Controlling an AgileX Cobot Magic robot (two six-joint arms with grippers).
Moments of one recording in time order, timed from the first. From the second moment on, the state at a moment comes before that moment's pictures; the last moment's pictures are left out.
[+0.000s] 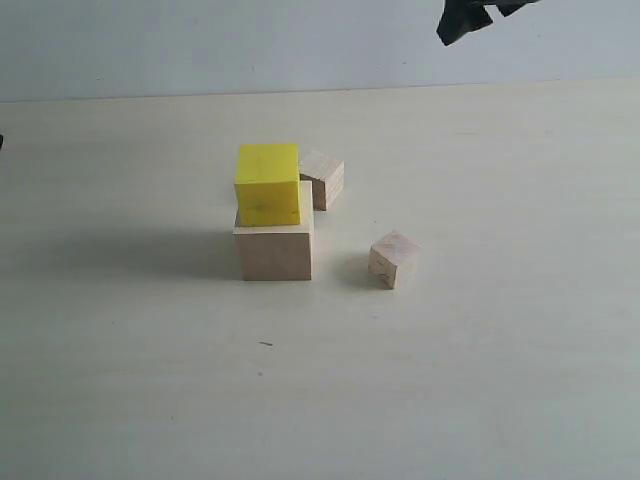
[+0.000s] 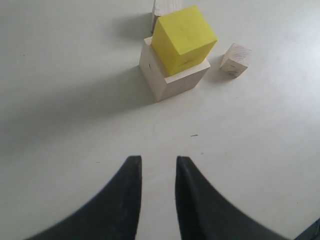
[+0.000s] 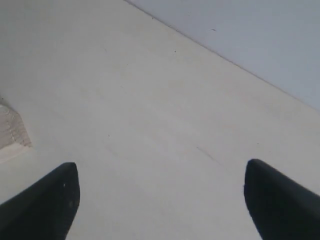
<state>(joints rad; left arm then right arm) -0.21 0.99 -0.97 -0.40 1.02 0.36 0.12 2.10 -1.96 0.26 0.96 -0.55</state>
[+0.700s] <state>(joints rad) -0.21 0.99 -0.97 -0.45 1.03 0.31 0.10 2.31 -1.96 0.73 0.91 -0.61</state>
